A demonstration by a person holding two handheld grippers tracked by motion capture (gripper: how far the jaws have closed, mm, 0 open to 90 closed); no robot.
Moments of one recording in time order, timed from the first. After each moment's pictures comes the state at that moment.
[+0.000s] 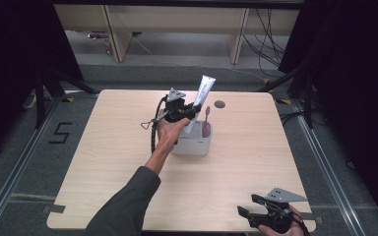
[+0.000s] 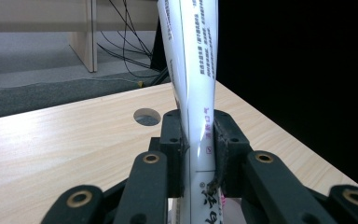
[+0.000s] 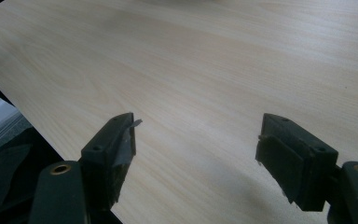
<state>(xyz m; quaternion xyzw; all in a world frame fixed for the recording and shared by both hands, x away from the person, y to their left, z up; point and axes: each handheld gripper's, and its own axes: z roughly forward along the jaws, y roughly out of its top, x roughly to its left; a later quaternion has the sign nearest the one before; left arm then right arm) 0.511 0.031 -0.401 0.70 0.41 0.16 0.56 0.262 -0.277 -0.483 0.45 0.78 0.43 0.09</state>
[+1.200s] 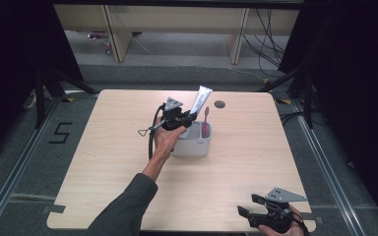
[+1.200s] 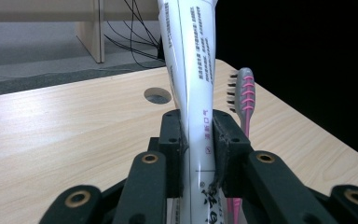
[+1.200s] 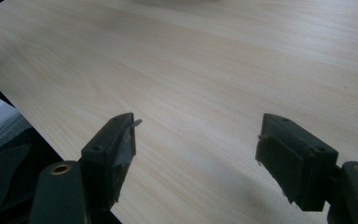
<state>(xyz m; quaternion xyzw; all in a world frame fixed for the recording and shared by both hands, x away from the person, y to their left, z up) 0.502 0.038 -0.425 0.71 0.42 0.17 0.54 0.262 -0.279 -0.482 0.44 0.79 0.42 0.11</state>
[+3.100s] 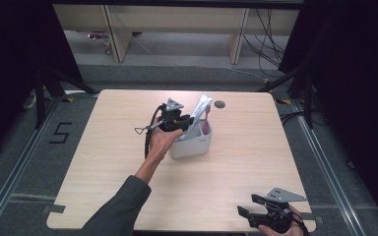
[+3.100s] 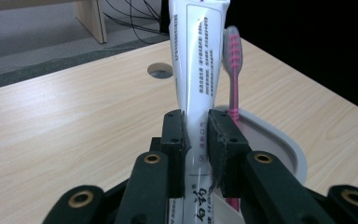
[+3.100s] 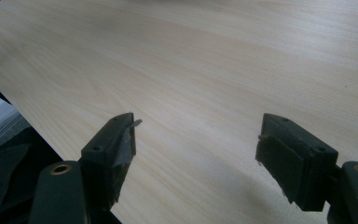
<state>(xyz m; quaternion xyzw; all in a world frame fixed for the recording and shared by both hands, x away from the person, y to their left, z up) 0.489 0.045 -0.414 0.76 0.40 0.17 0.49 0.263 -0.278 -0.484 0.44 0.79 0.42 0.10</state>
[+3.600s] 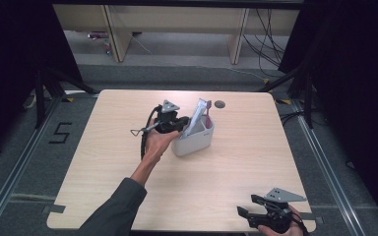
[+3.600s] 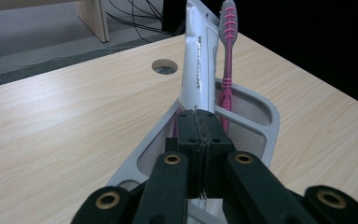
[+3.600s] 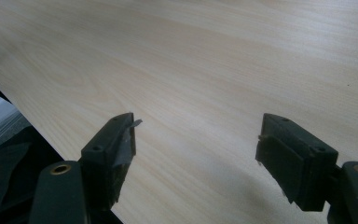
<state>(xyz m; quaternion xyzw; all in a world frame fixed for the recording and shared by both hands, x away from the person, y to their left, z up) 0.482 0.057 -0.411 0.76 0.40 0.17 0.48 0.261 -0.276 -0.483 0.45 0.78 0.42 0.09</state>
